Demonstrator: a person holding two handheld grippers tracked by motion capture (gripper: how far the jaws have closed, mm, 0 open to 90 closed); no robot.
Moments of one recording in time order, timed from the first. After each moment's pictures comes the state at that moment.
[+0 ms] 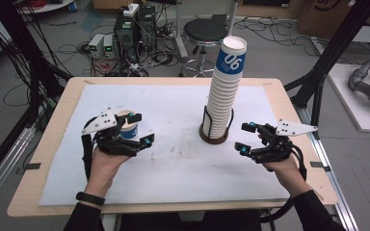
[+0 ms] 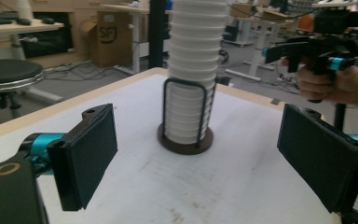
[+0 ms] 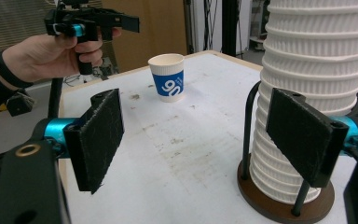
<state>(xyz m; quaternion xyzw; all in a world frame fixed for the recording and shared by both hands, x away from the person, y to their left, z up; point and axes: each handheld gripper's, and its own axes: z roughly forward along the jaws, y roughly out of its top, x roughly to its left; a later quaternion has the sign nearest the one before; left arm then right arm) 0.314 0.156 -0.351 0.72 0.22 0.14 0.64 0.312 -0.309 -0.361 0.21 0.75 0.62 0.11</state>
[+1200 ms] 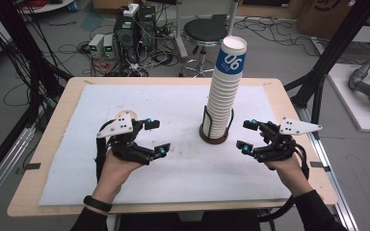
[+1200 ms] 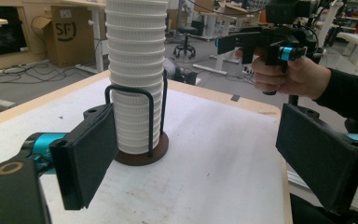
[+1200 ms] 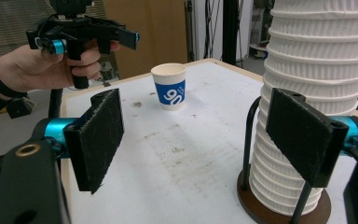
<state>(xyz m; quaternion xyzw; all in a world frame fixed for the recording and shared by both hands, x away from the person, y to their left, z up) 0.302 0.126 -0.346 0.73 0.18 0.10 0.65 0.308 -0.309 -0.350 0.20 0.75 0.62 0.11</state>
